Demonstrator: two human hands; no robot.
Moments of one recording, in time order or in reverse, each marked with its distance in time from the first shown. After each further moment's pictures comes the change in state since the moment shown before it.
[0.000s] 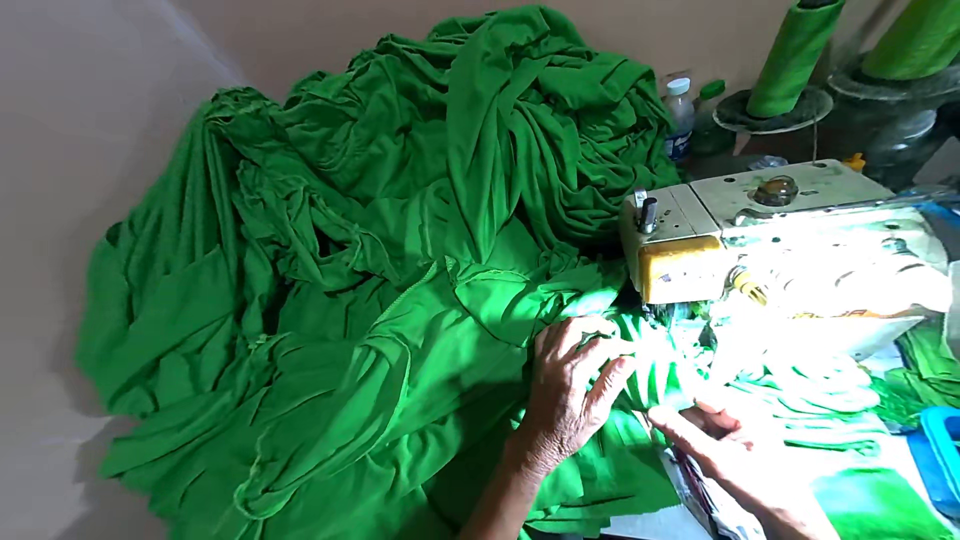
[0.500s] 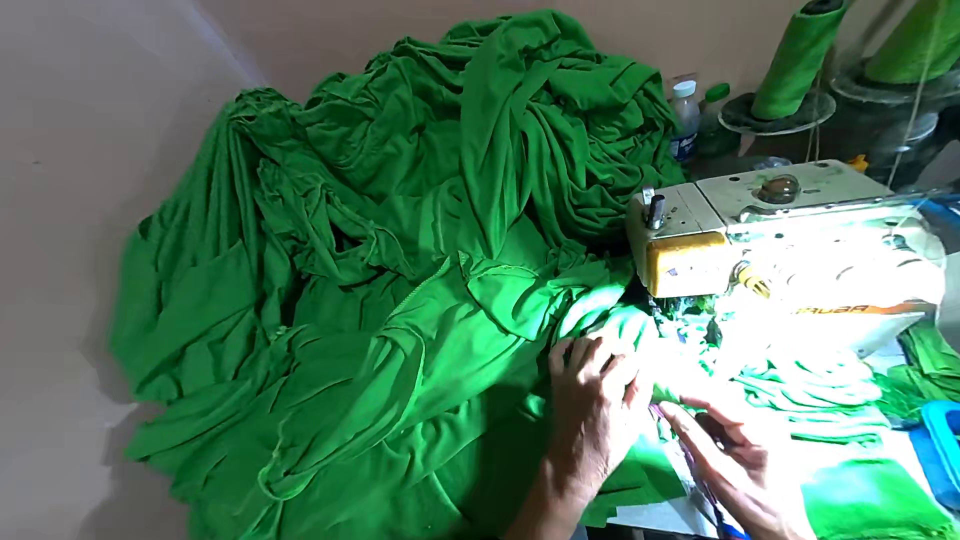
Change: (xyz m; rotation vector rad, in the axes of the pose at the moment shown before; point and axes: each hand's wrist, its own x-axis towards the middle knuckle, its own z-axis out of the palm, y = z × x) left_hand -0.017 0.023 0.018 0.291 0.072 -0.014; right_hand -0.015 0.005 0.013 -0.237 0.174 -0.247
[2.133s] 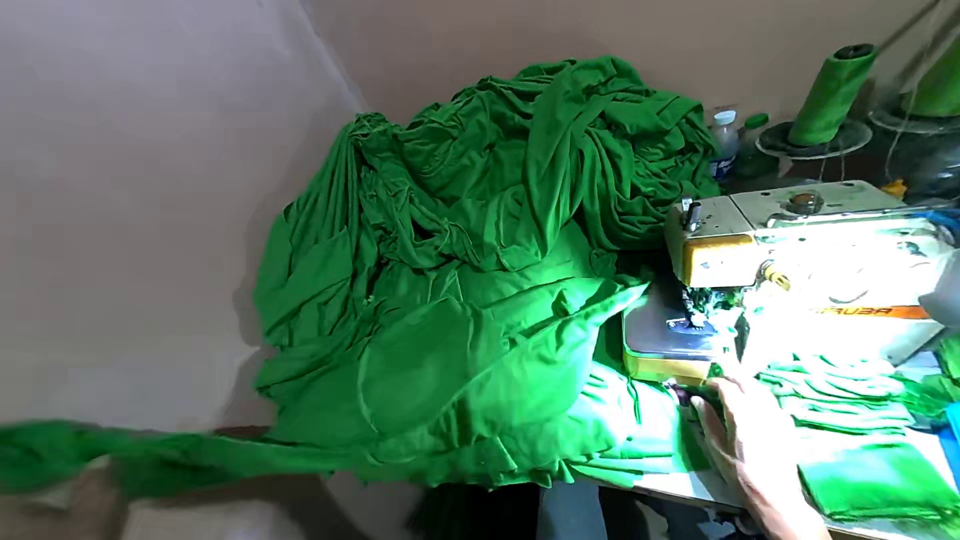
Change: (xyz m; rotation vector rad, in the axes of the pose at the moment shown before) left_hand -0.140 -0.128 -0.420 0.773 0.281 -0.933; right_hand -0.023 0.030 -0.006 -0.830 -0.110 -0.005
